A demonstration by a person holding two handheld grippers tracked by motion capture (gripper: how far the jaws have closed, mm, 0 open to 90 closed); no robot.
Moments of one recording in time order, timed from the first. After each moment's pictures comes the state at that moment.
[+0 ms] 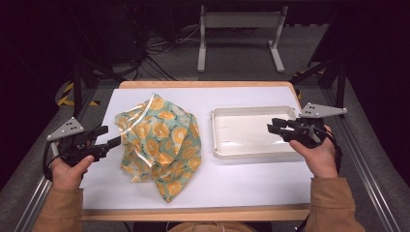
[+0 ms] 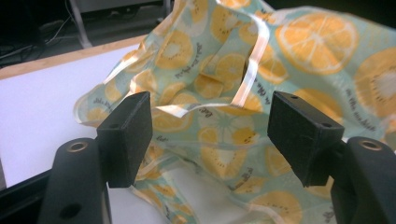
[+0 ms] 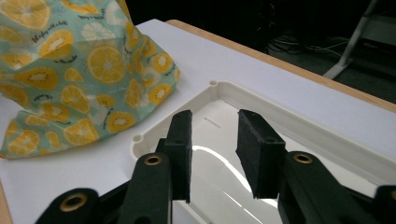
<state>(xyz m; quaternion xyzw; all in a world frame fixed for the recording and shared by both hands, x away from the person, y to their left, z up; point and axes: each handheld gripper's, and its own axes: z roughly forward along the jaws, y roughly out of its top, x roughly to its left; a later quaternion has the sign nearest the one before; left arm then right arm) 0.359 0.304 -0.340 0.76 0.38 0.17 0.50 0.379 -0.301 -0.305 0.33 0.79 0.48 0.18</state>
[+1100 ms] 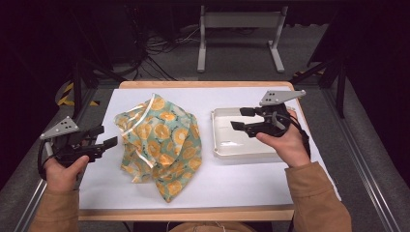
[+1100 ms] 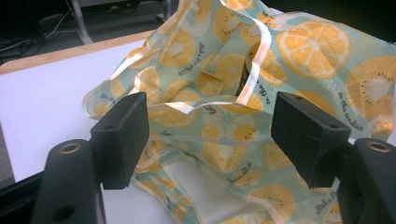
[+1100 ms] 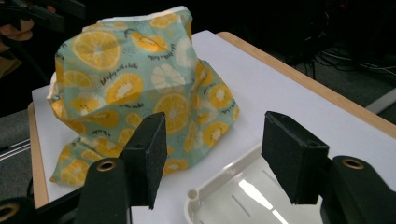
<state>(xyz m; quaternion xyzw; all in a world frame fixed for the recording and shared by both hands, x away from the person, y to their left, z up) 0.355 0.311 -0.333 0.76 0.39 0.17 0.50 0.400 -0.208 -0.273 0.26 0.82 0.49 0.14</state>
